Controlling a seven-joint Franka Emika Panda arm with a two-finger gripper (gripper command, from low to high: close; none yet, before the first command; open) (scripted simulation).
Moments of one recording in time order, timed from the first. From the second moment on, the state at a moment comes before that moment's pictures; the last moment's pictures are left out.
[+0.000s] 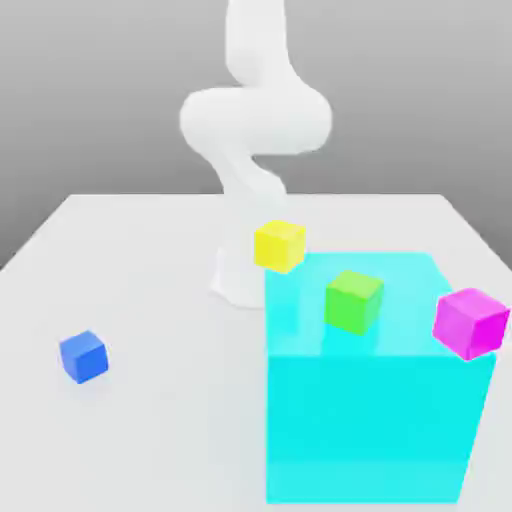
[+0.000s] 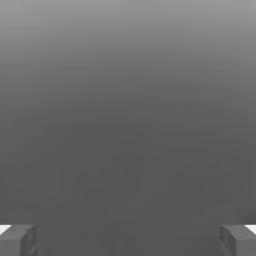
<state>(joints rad) -0.07 -0.74 0.01 -2.34 0.01 2.34 0.90</state>
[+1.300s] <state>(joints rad) -0.81 0.26 -0.02 -2.80 0.05 3.06 2.28</state>
